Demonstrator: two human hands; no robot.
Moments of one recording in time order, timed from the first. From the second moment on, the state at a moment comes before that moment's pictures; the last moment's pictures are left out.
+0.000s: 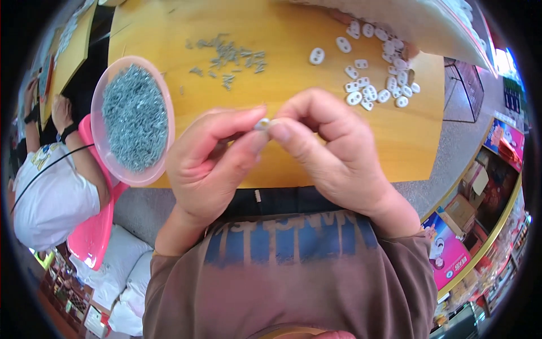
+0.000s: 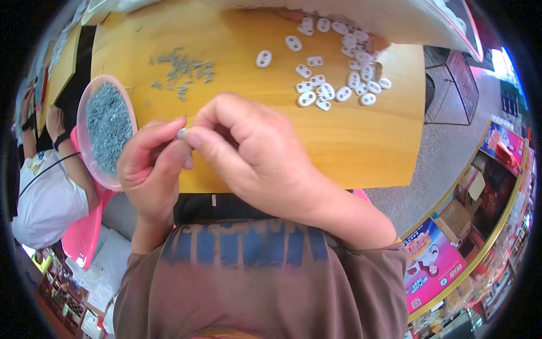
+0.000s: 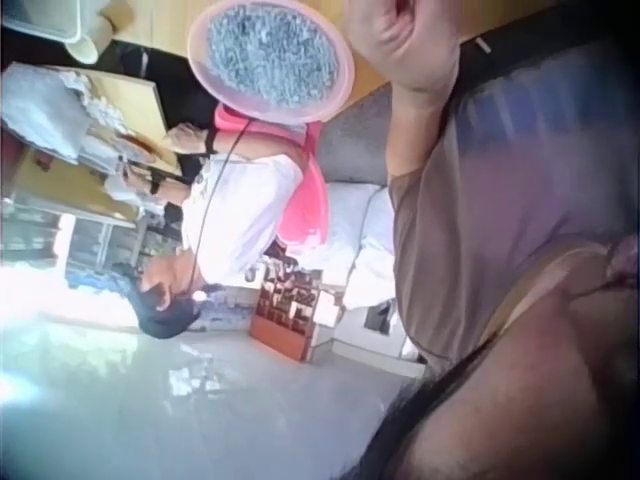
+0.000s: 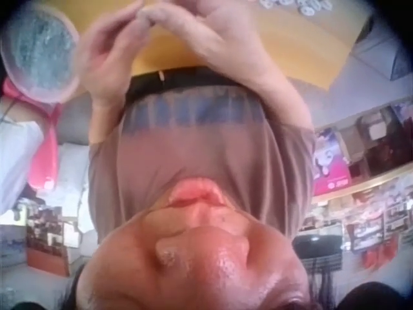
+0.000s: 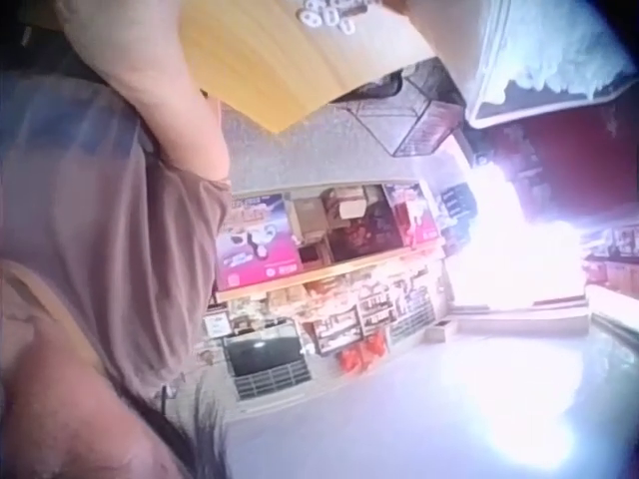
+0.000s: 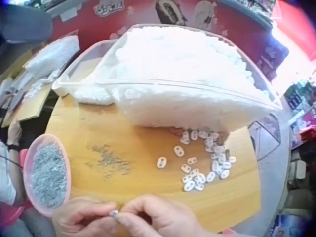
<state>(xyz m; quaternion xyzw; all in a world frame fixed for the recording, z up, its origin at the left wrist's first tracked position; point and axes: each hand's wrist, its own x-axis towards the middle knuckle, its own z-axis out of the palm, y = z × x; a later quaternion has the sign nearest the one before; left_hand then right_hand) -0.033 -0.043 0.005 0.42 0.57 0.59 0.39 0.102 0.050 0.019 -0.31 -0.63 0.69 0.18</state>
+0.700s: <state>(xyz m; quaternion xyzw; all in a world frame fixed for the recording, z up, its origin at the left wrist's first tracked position) -0.023 -0.034 -0.008 0.25 0.55 0.63 0.50 0.199 0.097 -0.009 -0.41 -0.87 0.13 0.25</state>
